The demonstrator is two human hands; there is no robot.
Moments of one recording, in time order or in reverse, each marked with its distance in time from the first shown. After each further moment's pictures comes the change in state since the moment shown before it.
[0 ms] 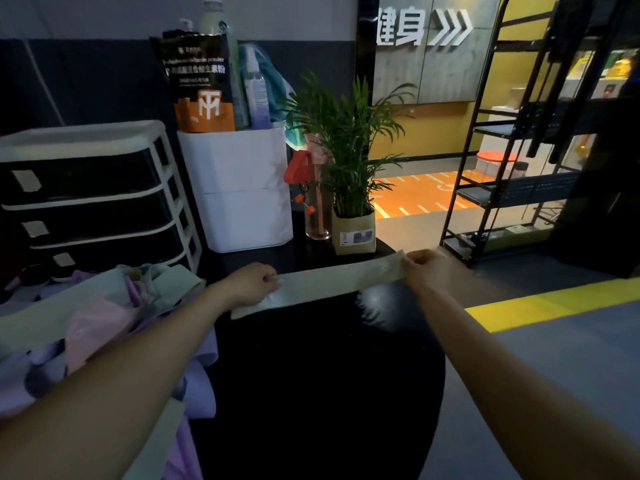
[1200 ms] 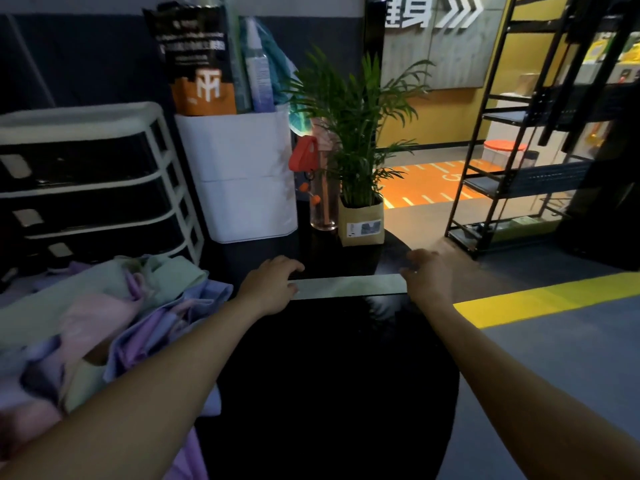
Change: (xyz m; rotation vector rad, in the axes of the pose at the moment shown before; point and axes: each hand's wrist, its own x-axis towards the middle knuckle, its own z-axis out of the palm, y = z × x) left_hand 0.010 0.006 0.035 0.120 0.176 0.103; right_hand -0.006 0.020 0.012 -0.529 -0.047 -0.265
